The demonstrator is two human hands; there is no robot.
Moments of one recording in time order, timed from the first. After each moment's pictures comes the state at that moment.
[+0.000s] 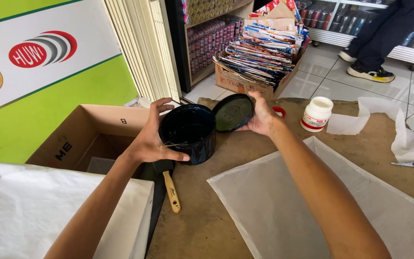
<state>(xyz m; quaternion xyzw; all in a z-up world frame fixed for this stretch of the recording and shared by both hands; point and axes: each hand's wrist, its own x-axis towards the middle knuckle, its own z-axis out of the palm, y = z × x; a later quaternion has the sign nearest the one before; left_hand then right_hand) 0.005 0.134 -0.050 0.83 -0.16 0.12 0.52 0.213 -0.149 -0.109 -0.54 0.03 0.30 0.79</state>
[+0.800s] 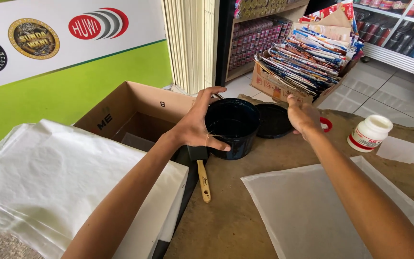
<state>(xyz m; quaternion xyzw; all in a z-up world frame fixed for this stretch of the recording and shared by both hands) 0.003 0.137 -0.046 0.84 -0.17 0.15 0.49 0.189 -0.138 -0.085 -0.91 0.01 0.02 0.42</state>
